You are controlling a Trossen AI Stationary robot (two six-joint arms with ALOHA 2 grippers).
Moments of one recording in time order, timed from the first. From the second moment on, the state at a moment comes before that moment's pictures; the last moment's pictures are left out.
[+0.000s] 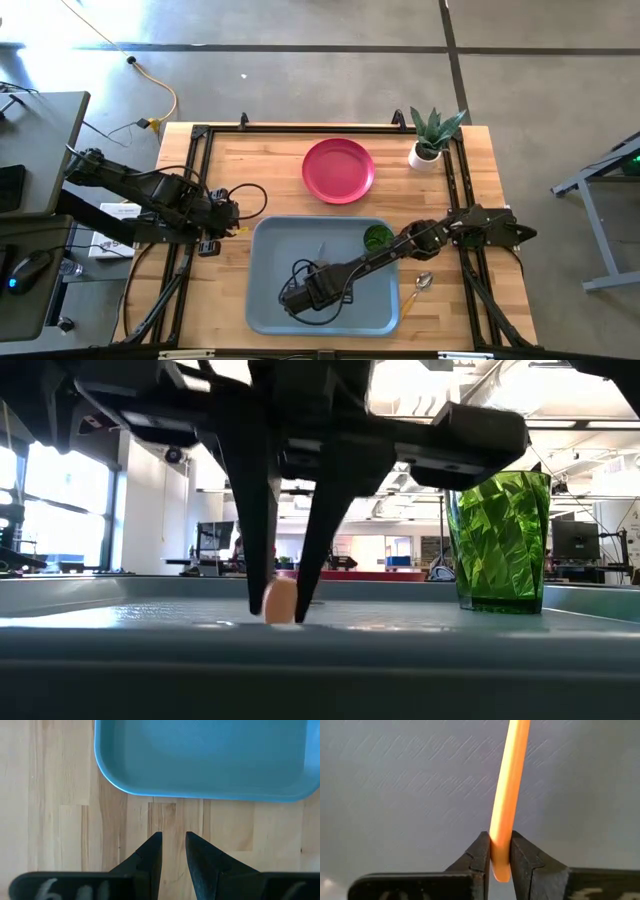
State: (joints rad) left arm -0.32 0.94 0.89 -1.15 -0.04 -0.35; right arm 0.43 2.56 2.36 -1.17 0.00 1.96
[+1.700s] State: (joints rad) left arm -0.32 0.94 0.89 -1.15 -0.11 -0.41; right arm 0.43 2.28 2.36 -1.50 0.09 1.60
